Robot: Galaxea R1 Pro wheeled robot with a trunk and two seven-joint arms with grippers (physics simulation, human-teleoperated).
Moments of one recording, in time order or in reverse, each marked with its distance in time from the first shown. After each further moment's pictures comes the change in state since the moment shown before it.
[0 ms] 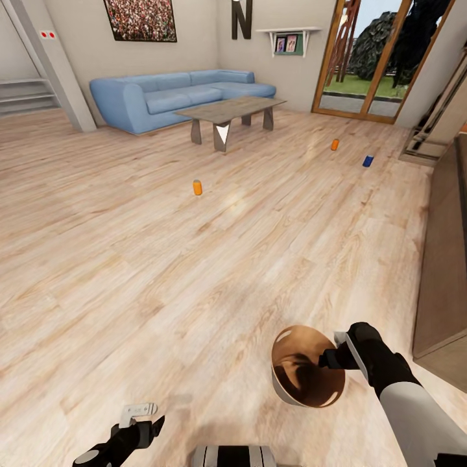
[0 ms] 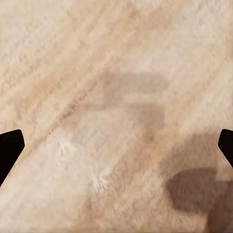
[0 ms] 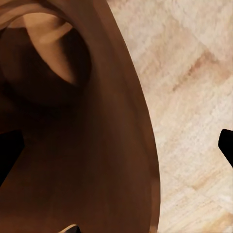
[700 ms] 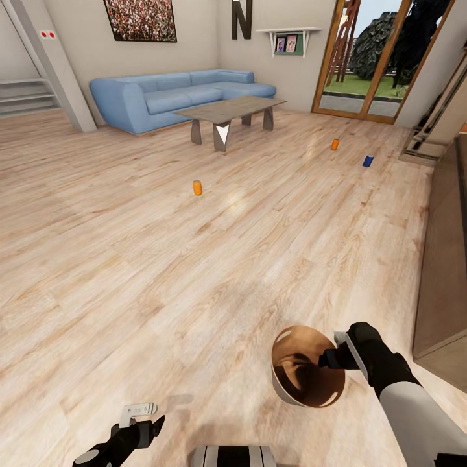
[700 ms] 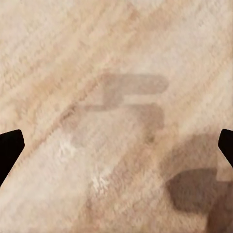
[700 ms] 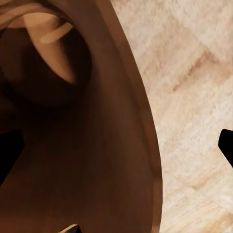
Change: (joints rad) left arm 0.000 0.000 0.000 -0.001 0.000 -0.002 0.000; right arm 0.000 0.001 0.001 0.000 0.000 0.000 0.000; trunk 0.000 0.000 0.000
